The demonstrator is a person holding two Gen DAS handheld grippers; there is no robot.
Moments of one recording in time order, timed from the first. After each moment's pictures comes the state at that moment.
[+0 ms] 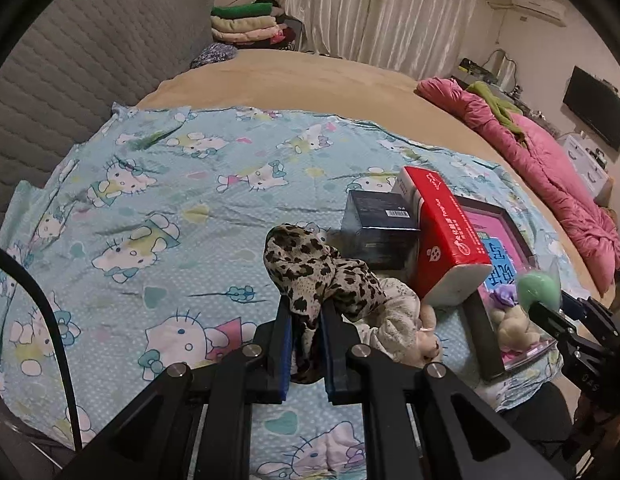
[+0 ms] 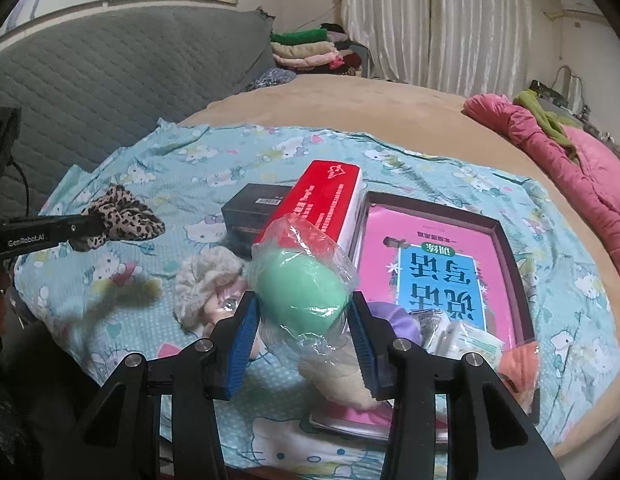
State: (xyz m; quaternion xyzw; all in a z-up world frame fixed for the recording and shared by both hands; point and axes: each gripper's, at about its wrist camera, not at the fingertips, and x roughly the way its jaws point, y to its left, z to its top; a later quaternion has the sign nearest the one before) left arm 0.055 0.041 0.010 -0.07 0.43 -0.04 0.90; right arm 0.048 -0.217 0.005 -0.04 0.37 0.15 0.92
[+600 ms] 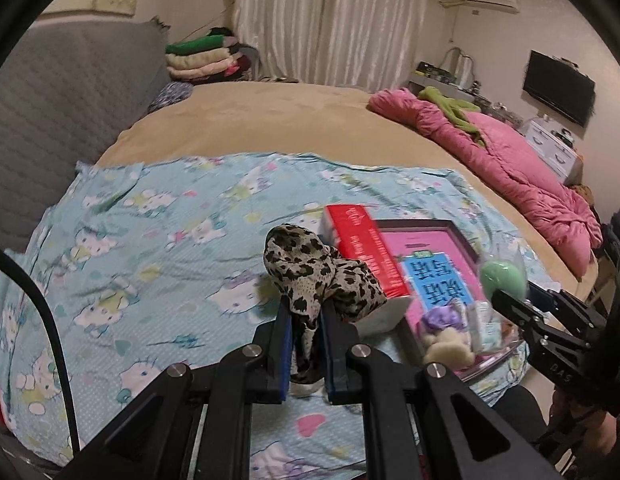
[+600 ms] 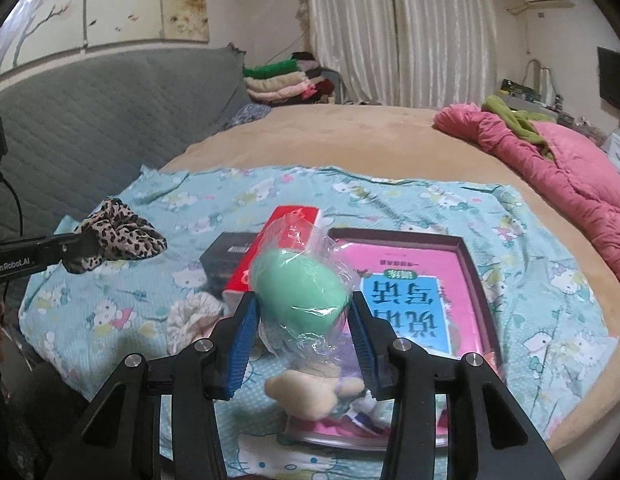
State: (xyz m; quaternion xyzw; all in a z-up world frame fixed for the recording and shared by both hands) left arm 0.053 -0.037 0.071 -0.02 0.39 -0.10 0.92; right arm 0.042 -0.263 0.043 0.01 0.32 0.12 0.94
